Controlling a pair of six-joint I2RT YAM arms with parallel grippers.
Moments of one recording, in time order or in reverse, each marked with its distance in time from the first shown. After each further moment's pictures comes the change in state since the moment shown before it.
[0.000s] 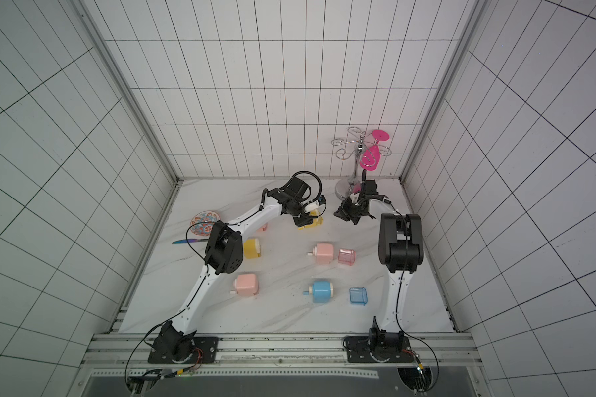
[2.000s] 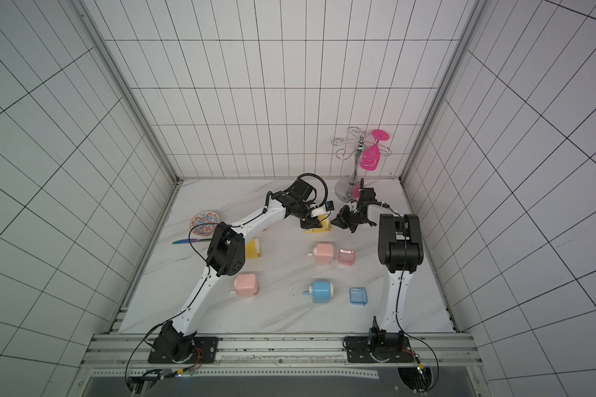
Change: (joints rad) left arm -0.040 -0.002 -0.013 0.067 0.158 0.156; right arm 0.021 0.000 -0.106 0.025 -0.107 0.007
